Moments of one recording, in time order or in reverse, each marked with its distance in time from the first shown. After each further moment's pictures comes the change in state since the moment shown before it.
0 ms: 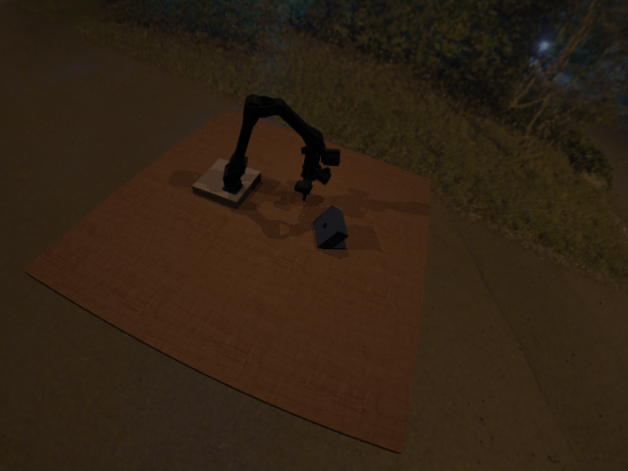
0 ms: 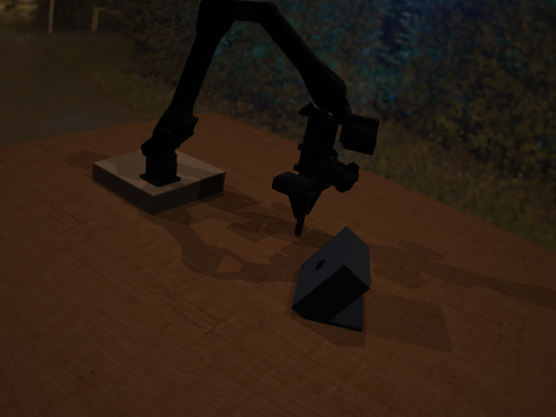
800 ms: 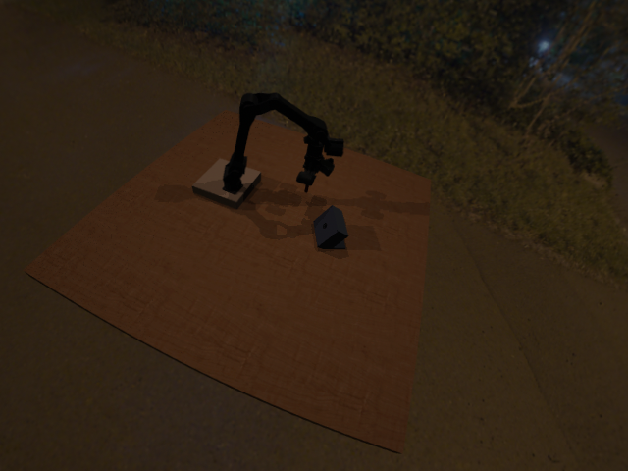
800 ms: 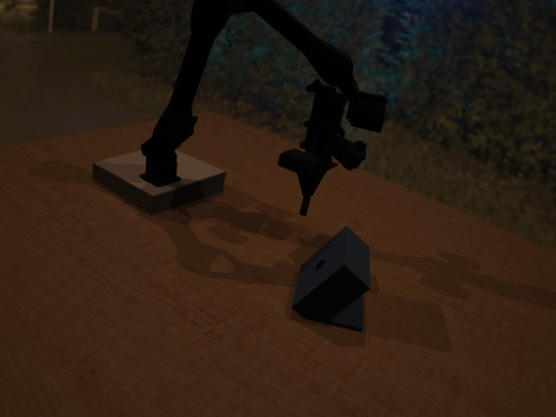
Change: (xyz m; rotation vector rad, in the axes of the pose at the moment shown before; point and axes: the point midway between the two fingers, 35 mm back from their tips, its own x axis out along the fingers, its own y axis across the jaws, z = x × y) arm -0.046 0.000 0.003 -0.002 0.005 -0.002
